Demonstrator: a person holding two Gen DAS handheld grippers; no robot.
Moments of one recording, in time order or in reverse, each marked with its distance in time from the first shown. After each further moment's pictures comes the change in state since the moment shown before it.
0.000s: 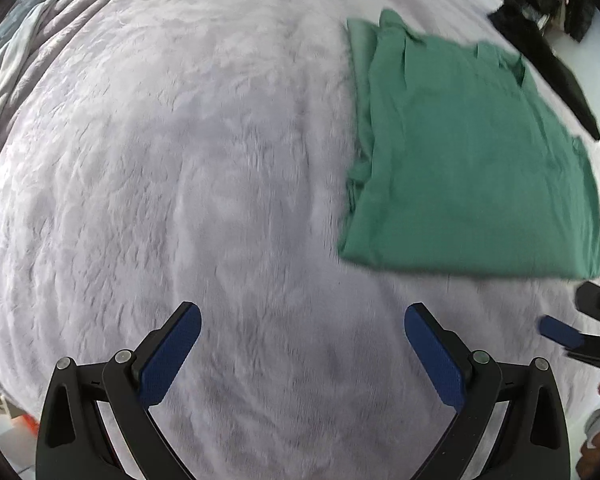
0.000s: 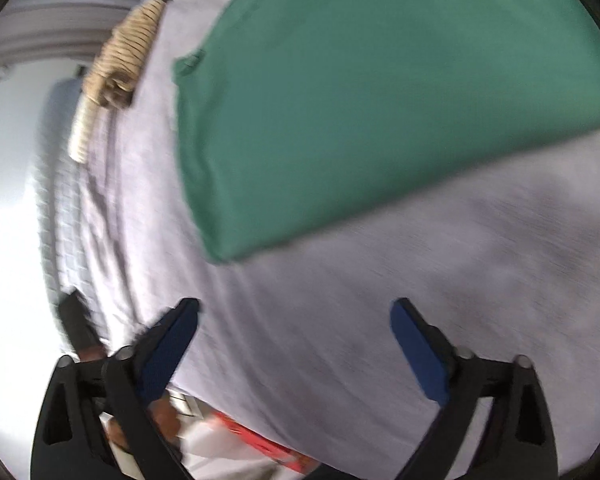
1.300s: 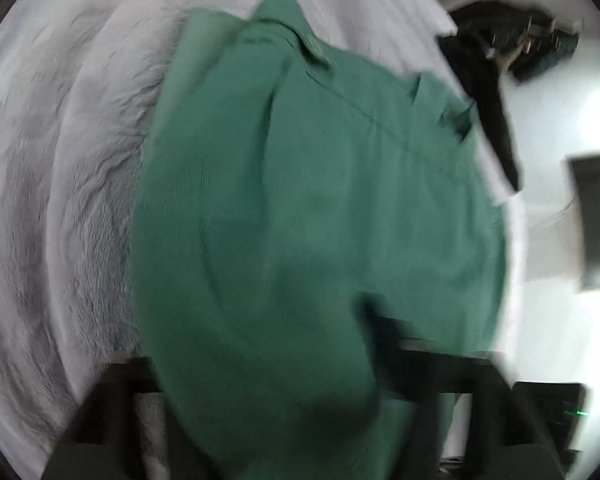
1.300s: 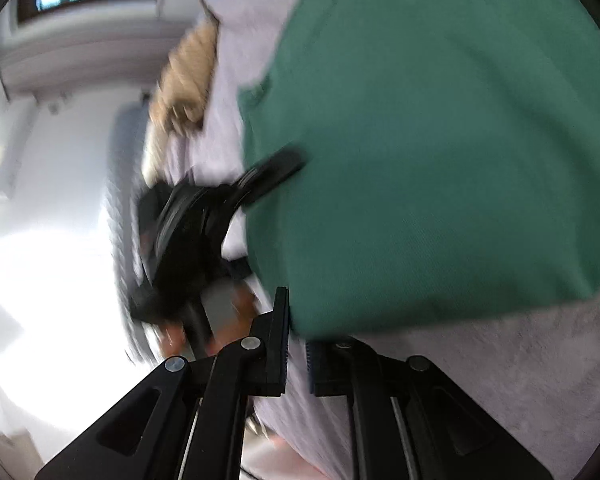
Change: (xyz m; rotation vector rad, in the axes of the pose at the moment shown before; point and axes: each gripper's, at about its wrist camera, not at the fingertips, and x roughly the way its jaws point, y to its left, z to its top) left arm 0.112 -0.094 0.141 -0.047 0.103 -0.440; right arm 0.023 0.001 0.026 -0.073 0.061 0.194
